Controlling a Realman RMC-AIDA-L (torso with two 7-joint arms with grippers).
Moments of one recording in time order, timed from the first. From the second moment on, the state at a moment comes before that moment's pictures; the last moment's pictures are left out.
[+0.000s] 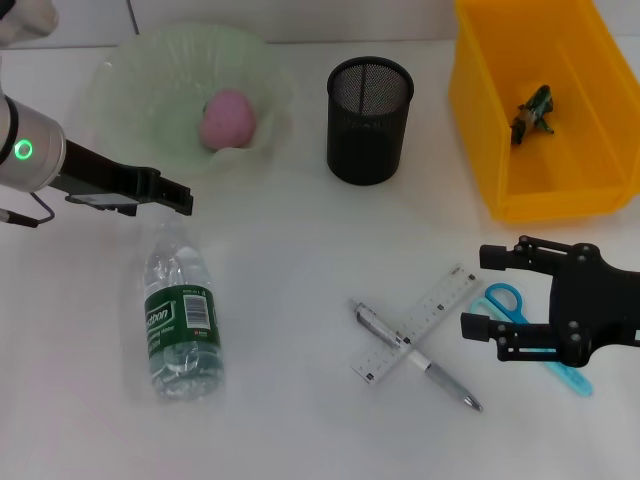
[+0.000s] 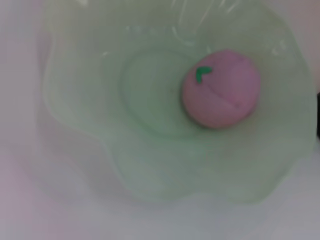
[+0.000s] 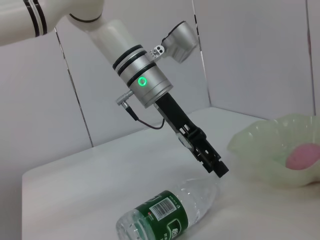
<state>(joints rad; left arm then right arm) -0.65 -2.07 1.06 1.08 2.61 1.38 -2.81 0.06 2.08 -1.17 -1.14 -1.64 -1.57 1.48</state>
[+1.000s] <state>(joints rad) -0.66 -2.08 1.17 1.01 2.60 1.34 -2.77 0.09 2.08 -1.17 -1.11 -1.64 -1.57 1.49</state>
